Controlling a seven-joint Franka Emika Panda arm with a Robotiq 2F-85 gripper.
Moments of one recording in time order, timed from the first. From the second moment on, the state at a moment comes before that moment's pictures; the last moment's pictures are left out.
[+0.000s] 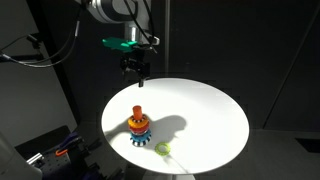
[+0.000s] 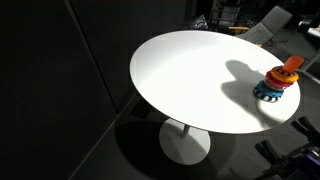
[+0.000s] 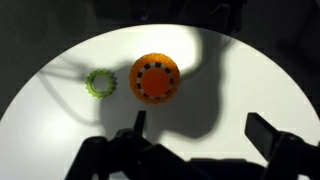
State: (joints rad) arm -0.02 -0.09 -0.07 -2.23 -0.02 1.94 -0.22
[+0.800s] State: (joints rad) arm -0.02 -0.41 -0.03 -2.37 -0.02 1.83 -0.11
